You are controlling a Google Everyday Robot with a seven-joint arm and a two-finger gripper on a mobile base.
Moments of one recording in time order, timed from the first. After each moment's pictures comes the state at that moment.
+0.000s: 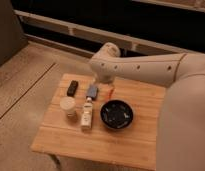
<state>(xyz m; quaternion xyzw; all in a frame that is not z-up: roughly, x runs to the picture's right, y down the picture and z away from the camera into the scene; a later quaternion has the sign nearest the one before) 0.041 -0.029 0.780 -0.12 0.11 0.75 0.64</state>
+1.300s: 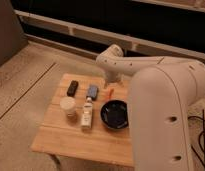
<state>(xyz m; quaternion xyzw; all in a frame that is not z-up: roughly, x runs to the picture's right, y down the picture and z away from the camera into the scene) 0.080 -0.028 0.875 -0.12 0.18 0.69 0.69</state>
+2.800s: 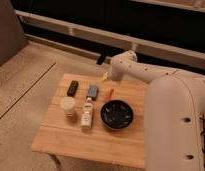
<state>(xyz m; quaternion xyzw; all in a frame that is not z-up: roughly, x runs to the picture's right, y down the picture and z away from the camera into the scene) 0.069 -0.039 0.922 -0.19 0.06 0.75 0.63</state>
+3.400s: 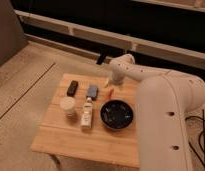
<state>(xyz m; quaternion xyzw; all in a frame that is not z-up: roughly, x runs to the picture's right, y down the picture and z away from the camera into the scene) 0.073 0.003 0.955 -0.20 0.16 0.73 0.63</state>
